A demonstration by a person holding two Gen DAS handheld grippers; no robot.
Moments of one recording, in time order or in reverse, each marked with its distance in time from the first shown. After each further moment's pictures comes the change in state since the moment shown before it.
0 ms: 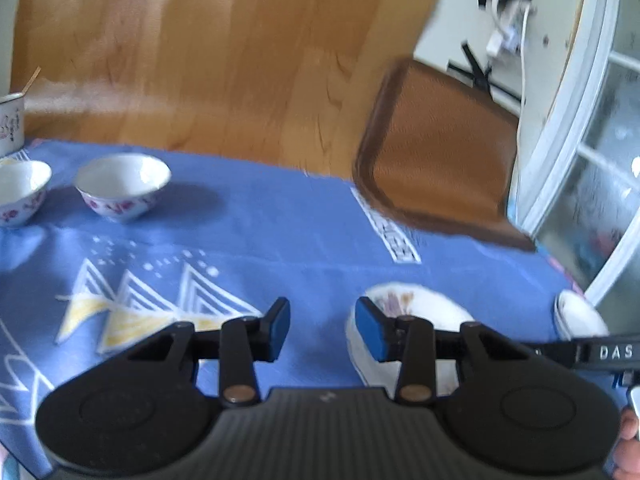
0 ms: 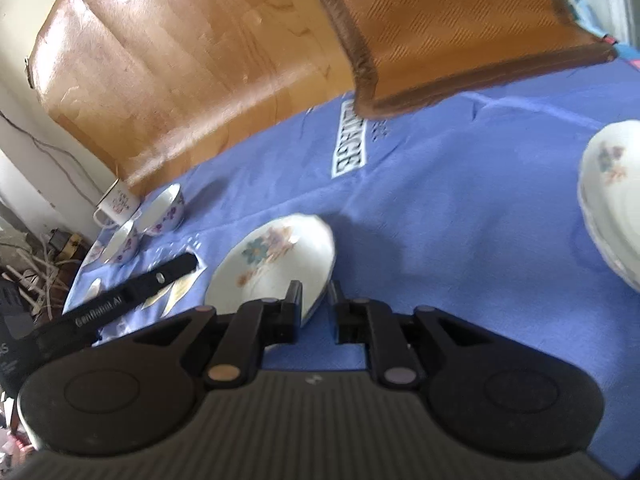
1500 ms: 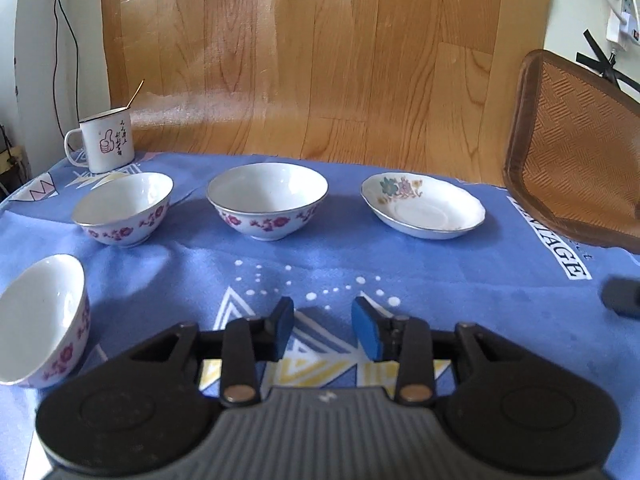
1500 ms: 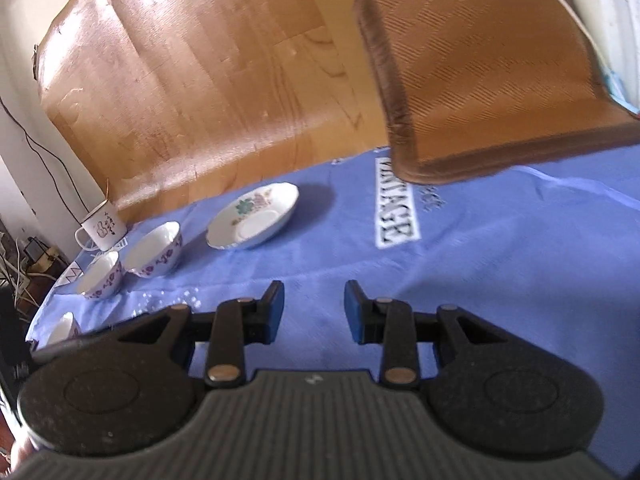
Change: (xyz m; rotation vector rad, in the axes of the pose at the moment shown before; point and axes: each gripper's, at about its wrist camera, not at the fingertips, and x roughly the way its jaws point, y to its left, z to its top) left arm 0.022 0.052 0.010 -0.008 -0.054 0.397; right arm 0.052 0.051 0.026 -0.125 -0.139 -0.018
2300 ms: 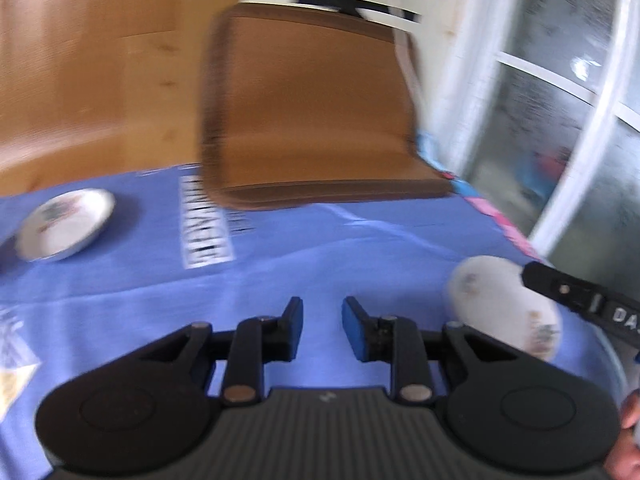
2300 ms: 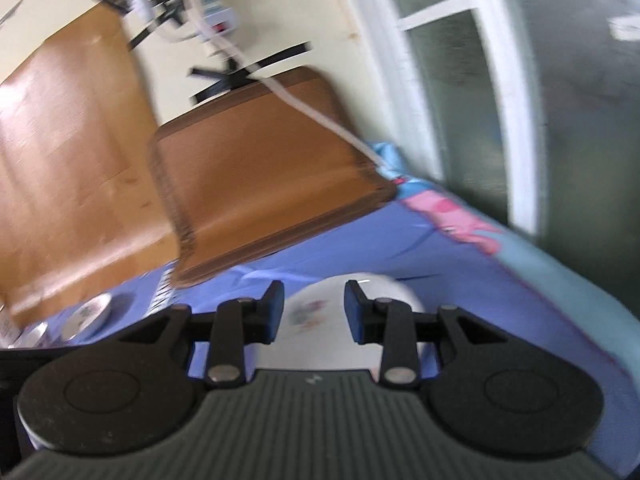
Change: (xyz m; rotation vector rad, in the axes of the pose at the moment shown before) left arm -0.050 -0.200 0.000 0.237 0.121 -0.455; right arm -0.148 -0.137 -0.020 0.113 -0.277 -0.329
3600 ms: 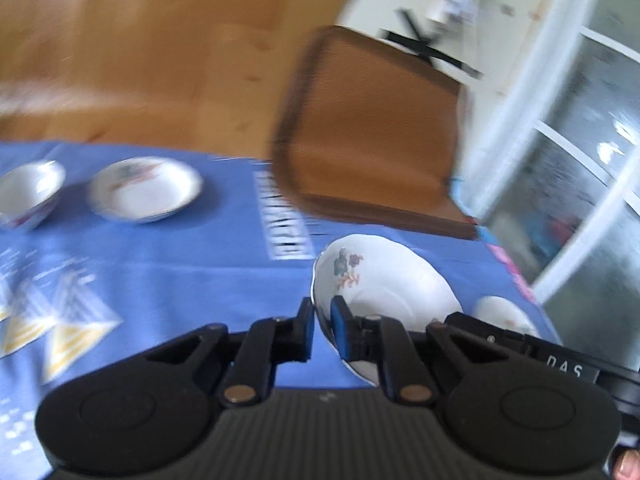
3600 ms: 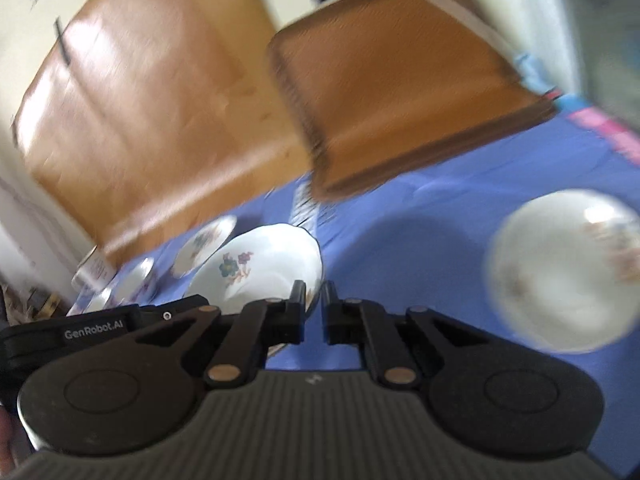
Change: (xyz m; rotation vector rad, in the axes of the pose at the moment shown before) left arm -0.043 0.053 0.005 -0.178 -0.021 -0.068; right arm 0.020 0.057 -0.008 0.050 0.199 0.224
